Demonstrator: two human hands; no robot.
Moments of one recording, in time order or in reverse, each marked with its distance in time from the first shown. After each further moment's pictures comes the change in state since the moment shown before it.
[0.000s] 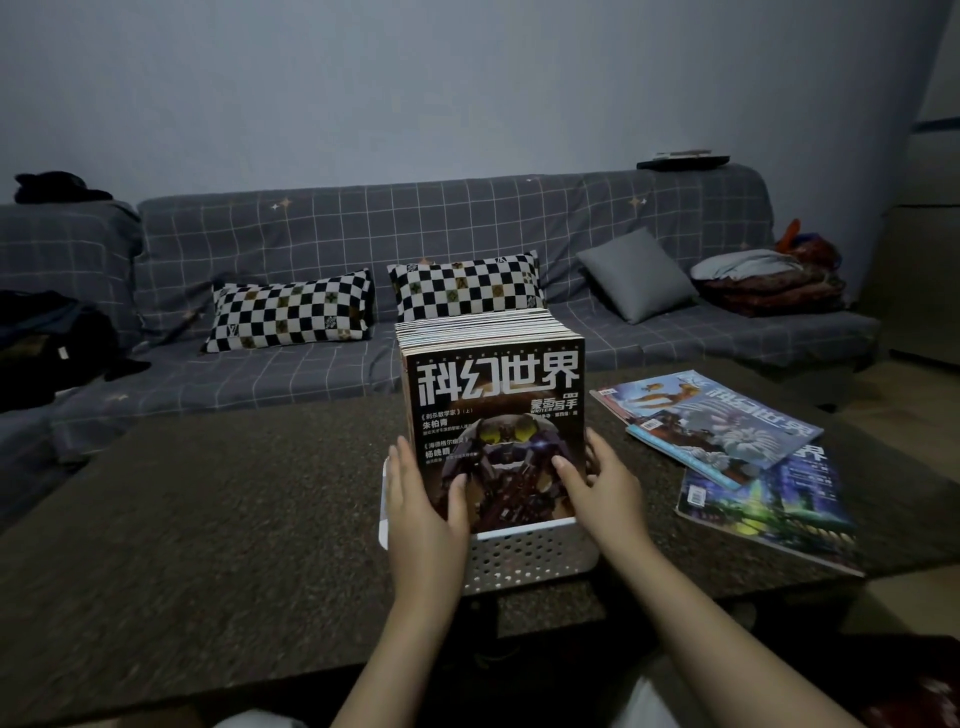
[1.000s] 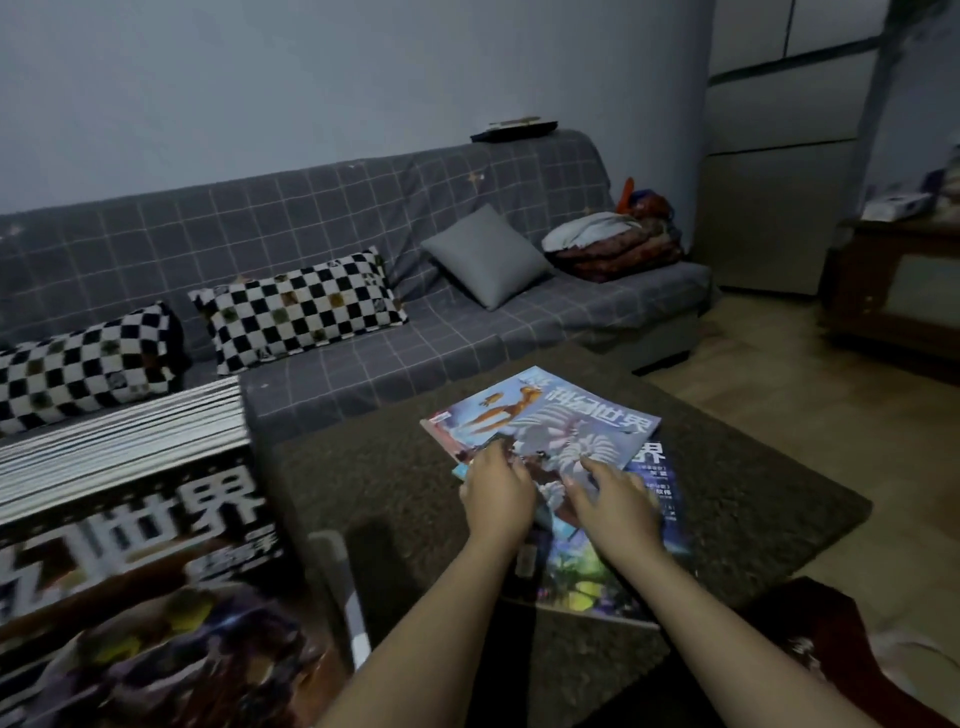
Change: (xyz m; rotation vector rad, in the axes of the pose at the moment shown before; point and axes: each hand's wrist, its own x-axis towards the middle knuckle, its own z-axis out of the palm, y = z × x) left_hand 0.034 0.115 0.339 0.123 -0.544 0.071; right_hand 0.130 0.174 -0.153 -0.565 0.089 0.260
